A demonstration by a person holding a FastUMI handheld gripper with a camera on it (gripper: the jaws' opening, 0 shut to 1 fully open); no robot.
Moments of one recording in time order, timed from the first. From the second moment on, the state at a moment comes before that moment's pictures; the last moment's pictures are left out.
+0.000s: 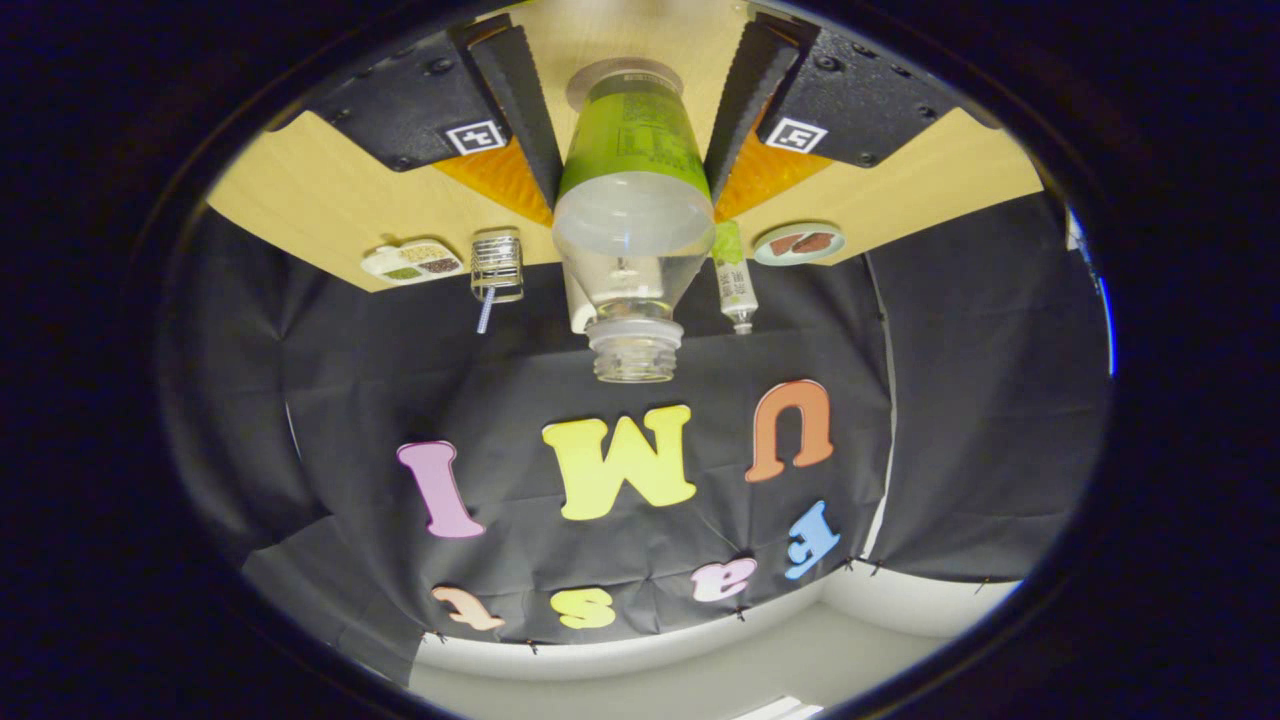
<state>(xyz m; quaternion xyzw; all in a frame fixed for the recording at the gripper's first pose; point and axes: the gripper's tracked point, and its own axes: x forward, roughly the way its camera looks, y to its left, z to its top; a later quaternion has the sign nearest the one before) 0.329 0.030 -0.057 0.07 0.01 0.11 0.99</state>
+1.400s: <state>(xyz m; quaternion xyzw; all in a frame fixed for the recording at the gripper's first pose) 0.351 0.063 -0.138 0.09 0.14 0.14 0.98</state>
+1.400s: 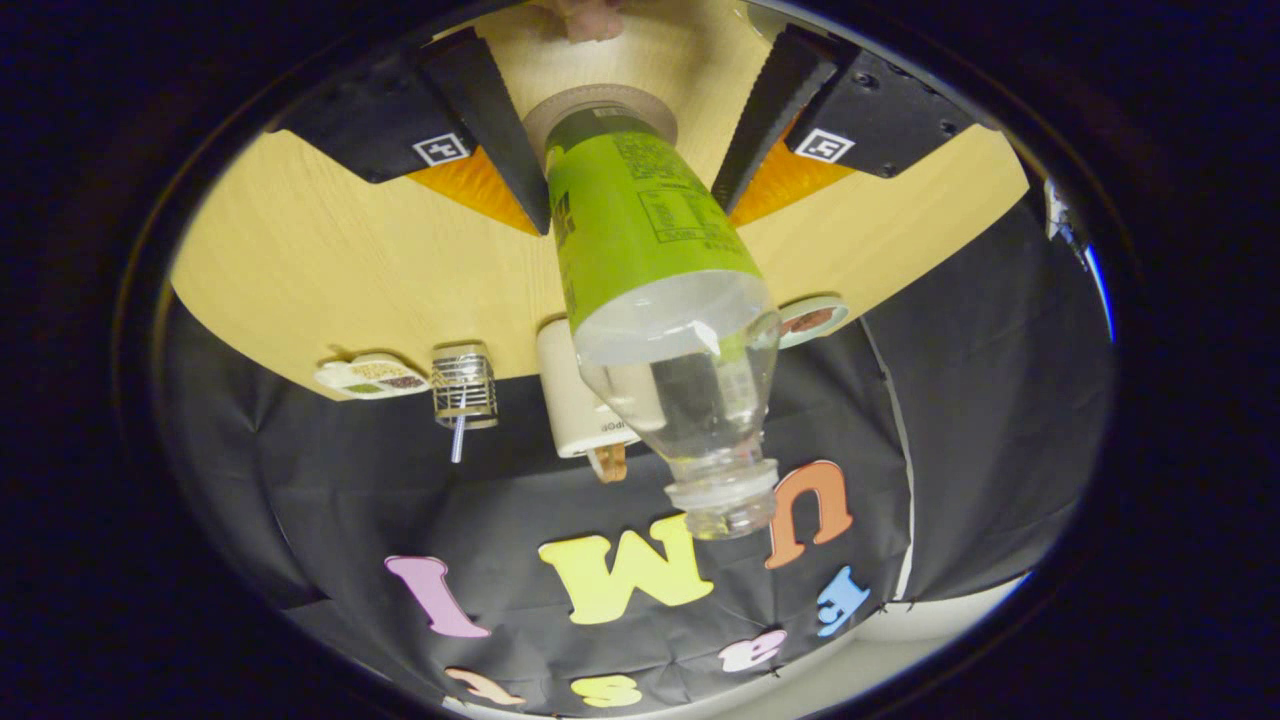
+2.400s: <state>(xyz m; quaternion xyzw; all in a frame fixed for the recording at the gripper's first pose) 0.221 0.017 -0.069 0.05 -0.01 0.07 1.00</state>
